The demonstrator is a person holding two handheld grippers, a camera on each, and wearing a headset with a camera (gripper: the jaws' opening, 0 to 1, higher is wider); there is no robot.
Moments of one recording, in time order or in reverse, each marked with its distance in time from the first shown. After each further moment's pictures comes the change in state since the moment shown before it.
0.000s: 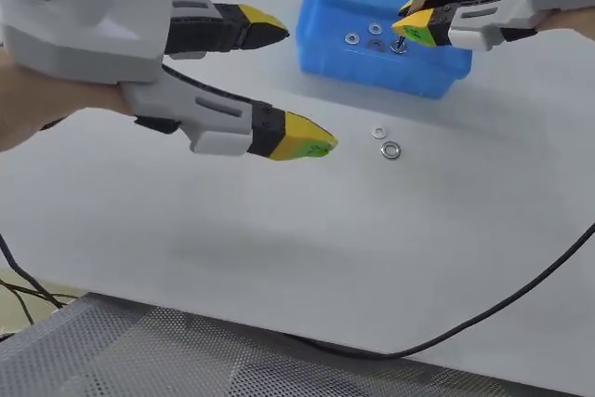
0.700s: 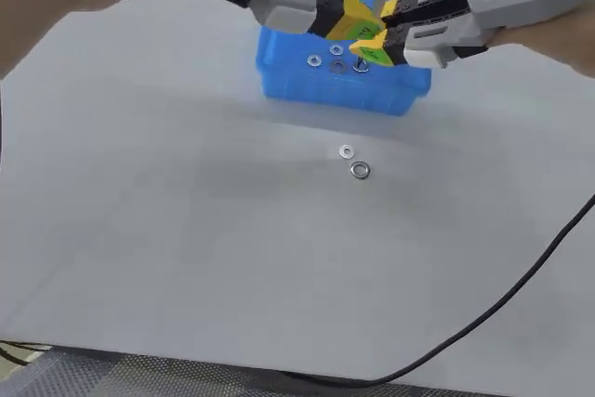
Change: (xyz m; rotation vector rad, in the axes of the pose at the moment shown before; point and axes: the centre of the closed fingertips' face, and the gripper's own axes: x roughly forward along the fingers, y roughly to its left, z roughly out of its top) left arm 0.087 0.045 0.079 0.209 -0.084 -0.173; right arm -0.002 0.005 0.005 -0.011 0.002 0.014
